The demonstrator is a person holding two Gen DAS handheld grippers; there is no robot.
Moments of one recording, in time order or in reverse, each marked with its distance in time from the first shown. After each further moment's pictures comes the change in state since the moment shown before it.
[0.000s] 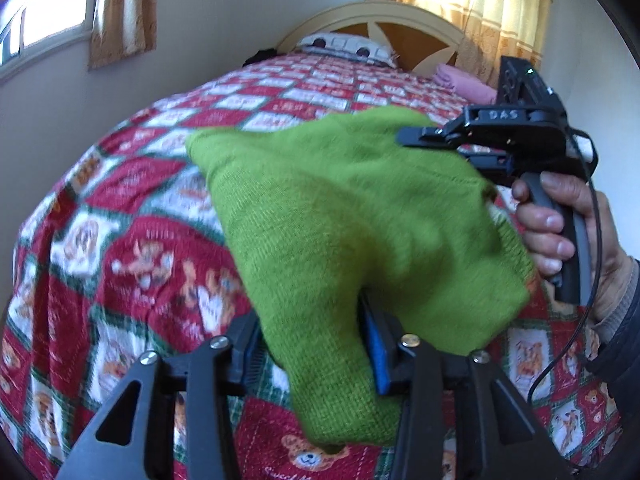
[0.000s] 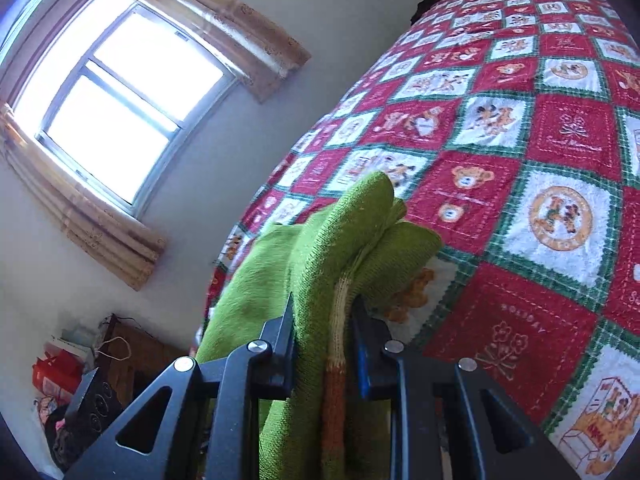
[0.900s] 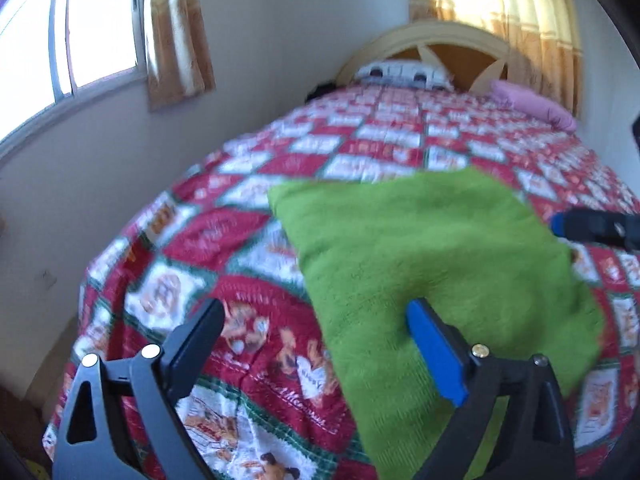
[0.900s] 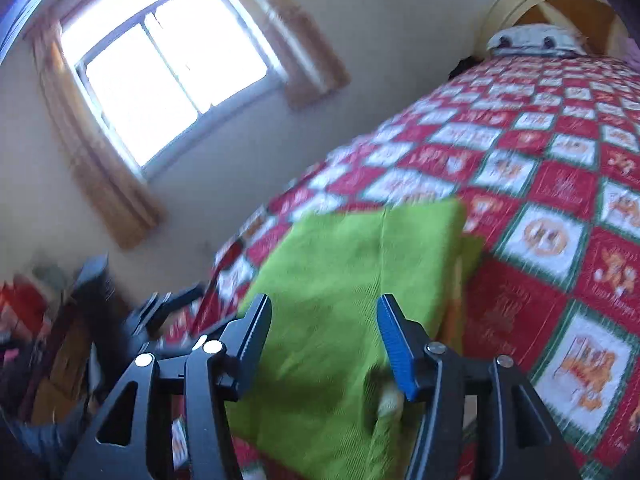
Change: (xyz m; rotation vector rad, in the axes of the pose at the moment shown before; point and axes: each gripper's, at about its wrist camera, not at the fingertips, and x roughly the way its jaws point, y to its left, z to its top) left arm 0.011 0.029 0.026 0.019 -0.107 0.272; right arm -0.044 0.063 -0.065 -0.266 -0.071 -0.070
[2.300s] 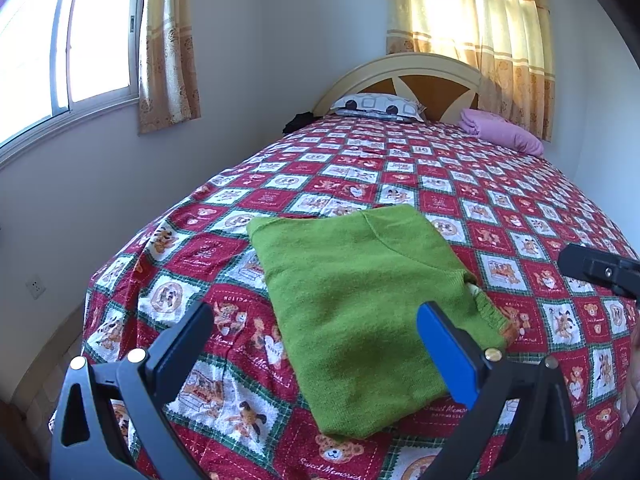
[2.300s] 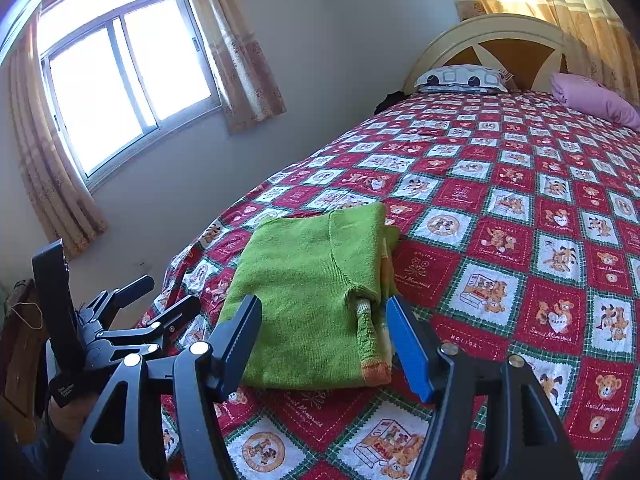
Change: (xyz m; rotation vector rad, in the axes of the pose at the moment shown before) left arm -0.097 -0.016 -0.001 -0.006 -0.123 -0.091; right arm -0.103 0.072 -0.045 0.022 -0.141 -0.323
